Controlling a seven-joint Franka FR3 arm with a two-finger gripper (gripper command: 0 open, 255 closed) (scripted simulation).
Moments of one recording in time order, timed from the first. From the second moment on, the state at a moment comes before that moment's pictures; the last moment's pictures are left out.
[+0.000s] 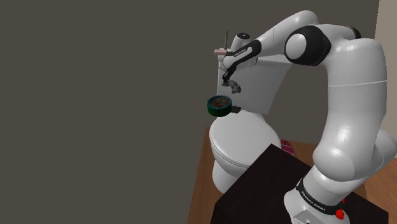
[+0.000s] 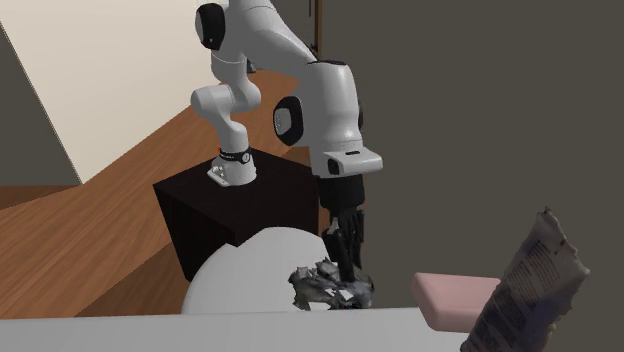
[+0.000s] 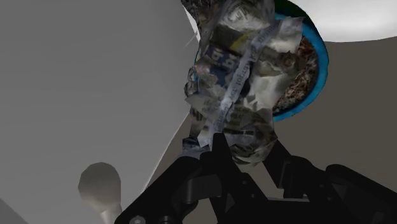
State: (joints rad) arm -0.36 0.52 -0.09 -1.65 -0.10 2.61 -0.53
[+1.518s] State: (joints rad) arm -0.36 0.80 -0.09 -1.42 -0.09 2.65 -0.50
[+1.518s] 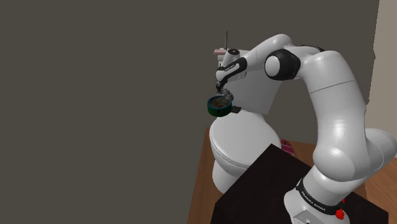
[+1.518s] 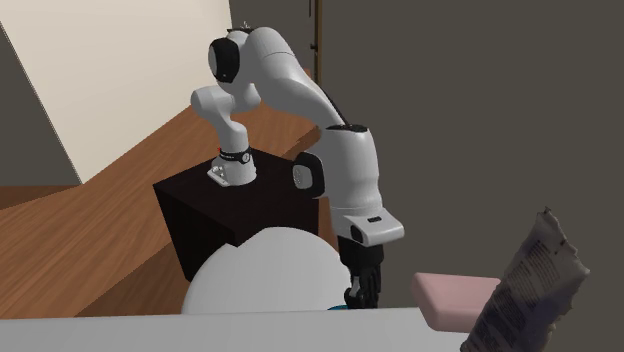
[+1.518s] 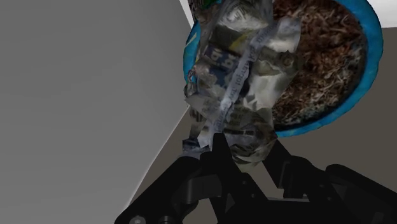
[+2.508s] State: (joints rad) arm -0.35 0.80 -0.09 -1.43 -0.09 2.66 -0.50
